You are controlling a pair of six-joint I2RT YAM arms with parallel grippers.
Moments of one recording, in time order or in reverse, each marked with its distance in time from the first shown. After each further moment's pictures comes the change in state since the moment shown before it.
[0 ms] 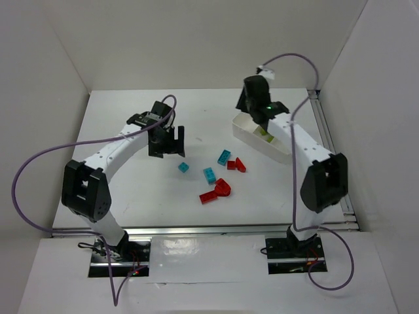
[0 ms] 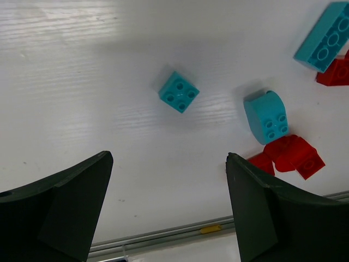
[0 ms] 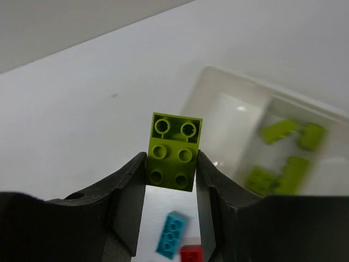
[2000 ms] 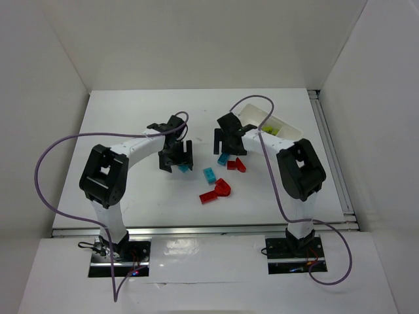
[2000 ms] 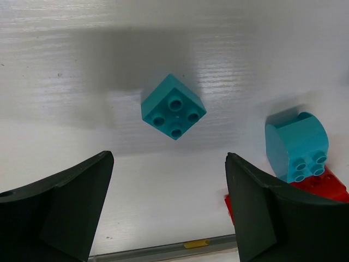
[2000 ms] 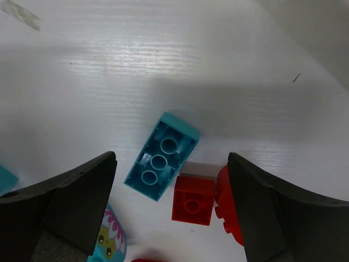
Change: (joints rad) left arm -0.074 0.194 -0.076 0.101 0.020 -0.135; right arm 0.125 0.144 -0.246 -0.087 -0.160 0.014
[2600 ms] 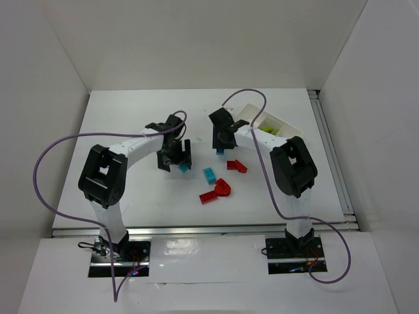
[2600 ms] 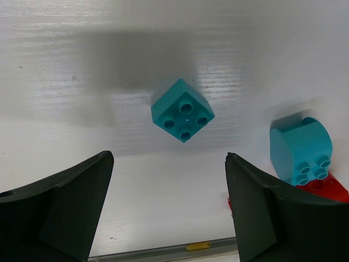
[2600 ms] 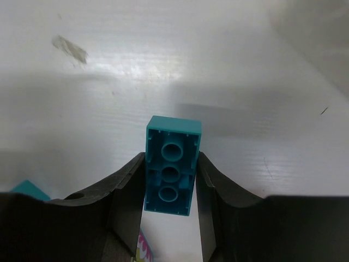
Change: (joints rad) left arm 0.016 -0.006 -0.003 -0.001 -0.013 0.003; right arm 0.038 0.106 0.123 -0.017 0.035 0.018
